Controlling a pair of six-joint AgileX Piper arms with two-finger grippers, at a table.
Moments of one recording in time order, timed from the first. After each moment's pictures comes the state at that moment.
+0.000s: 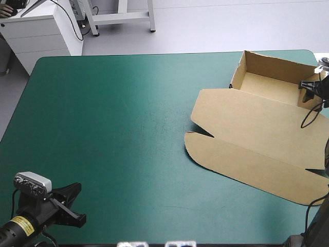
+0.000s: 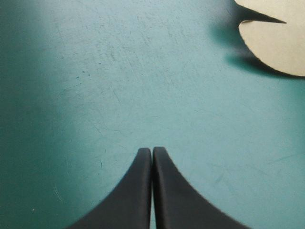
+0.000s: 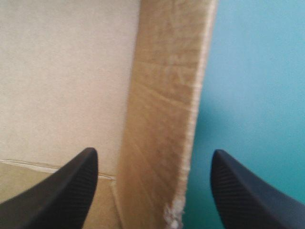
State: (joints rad) left arm -0.47 0.31 -0.56 -0.05 0.86 -0.10; right arm -0.46 2.11 -2.02 0.13 1.24 -0.14
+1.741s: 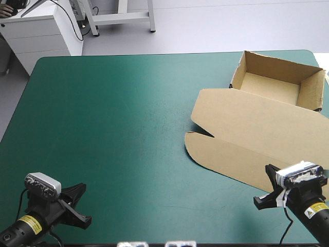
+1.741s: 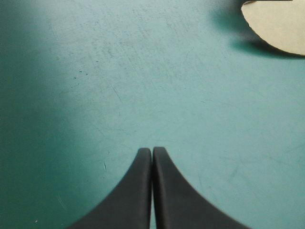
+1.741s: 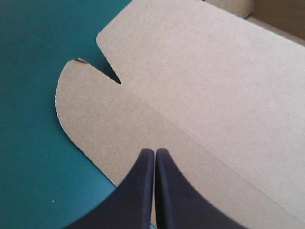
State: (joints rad) left arm -0.47 0.30 -0.47 -0.05 0.78 0.00; right arm 0.10 0.38 -0.51 0.25 0.64 -0.32
